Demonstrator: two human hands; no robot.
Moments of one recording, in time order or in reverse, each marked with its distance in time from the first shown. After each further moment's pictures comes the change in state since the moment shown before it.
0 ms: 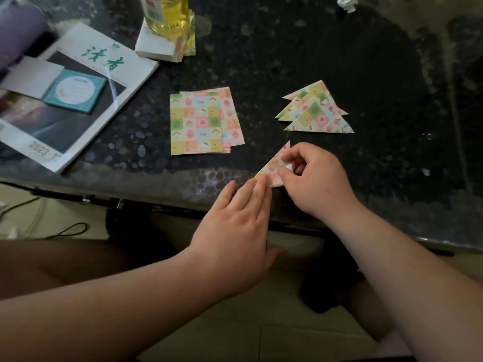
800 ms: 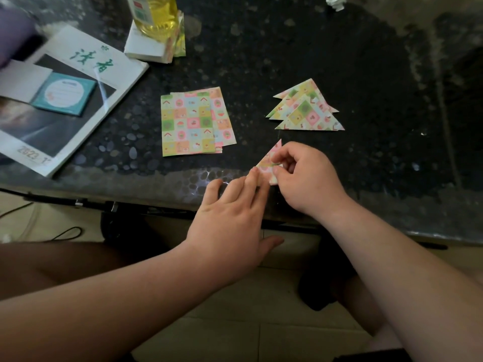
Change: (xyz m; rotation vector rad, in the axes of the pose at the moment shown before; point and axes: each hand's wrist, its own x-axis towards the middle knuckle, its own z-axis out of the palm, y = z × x) left_hand 0.011 -0.002 0.006 -0.043 0.065 -0.082; right_hand 0.001 -0.001 -0.002 0.008 -0.038 -0.003
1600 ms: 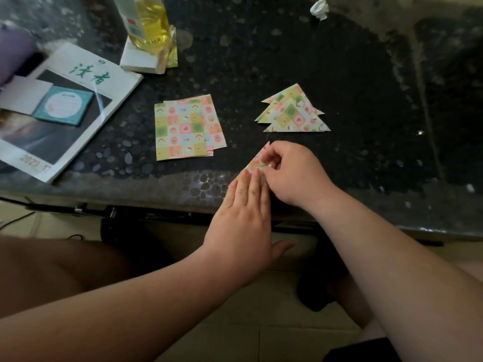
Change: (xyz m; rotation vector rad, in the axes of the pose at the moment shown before) left_hand 0.011 0.038 0.003 0.050 -0.064 -0.022; right_hand 0.006 -0.003 -0.010 0.020 -0.114 0.068
